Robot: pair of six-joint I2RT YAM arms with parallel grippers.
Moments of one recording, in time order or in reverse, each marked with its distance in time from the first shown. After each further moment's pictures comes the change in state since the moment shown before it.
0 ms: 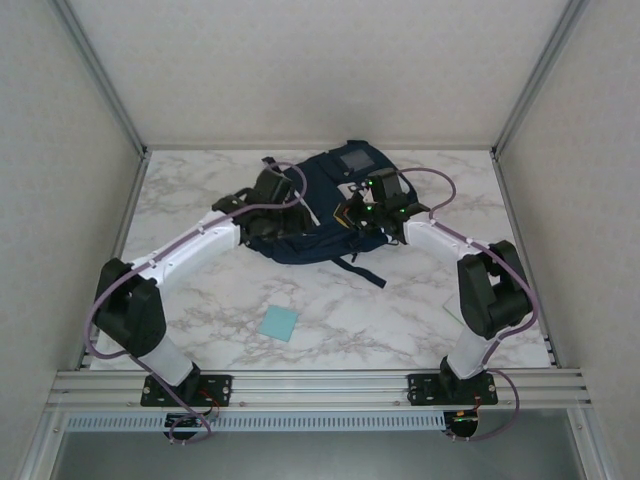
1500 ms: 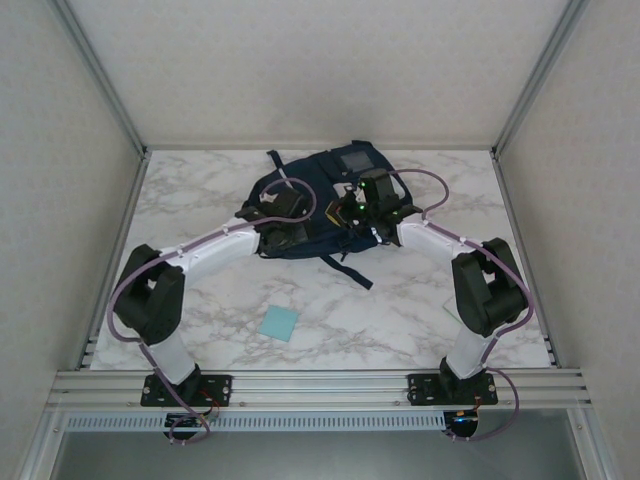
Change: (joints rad) left arm -0.036 0.090 -0.068 0.093 -0.206 -0.110; right arm 0.035 0.021 0.002 0.082 0.008 0.069
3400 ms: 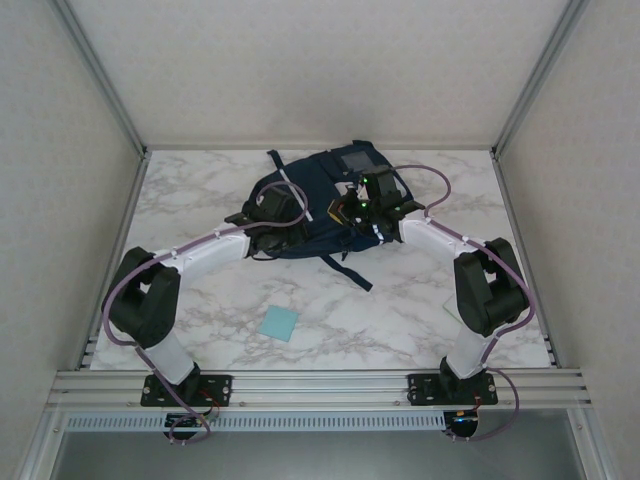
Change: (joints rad) left arm 0.057 -0.019 -0.106 0.170 0.183 0.032; right arm -0.016 0.000 0.034 -0.062 -0.010 -0.051
